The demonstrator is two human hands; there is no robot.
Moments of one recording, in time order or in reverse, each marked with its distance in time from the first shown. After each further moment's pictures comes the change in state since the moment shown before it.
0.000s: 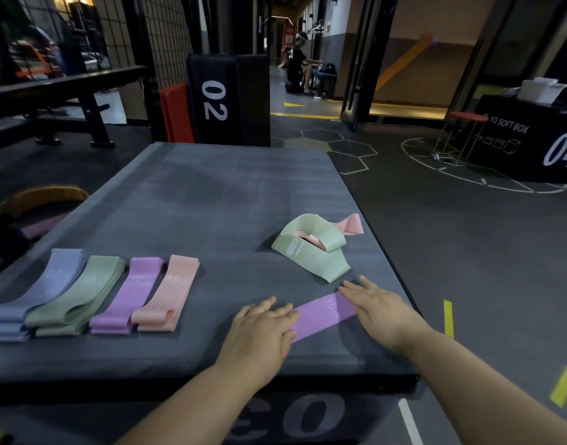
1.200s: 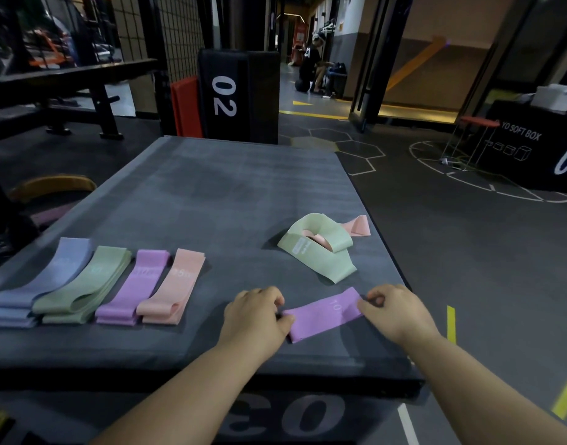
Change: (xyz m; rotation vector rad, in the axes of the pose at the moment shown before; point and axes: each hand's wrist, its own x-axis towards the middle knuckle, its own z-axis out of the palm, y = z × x) left_hand 0.011 -0.005 -0.012 -0.197 0.155 -0.282; right_hand -0.002 -0.003 -0.002 0.340 0.255 0.403
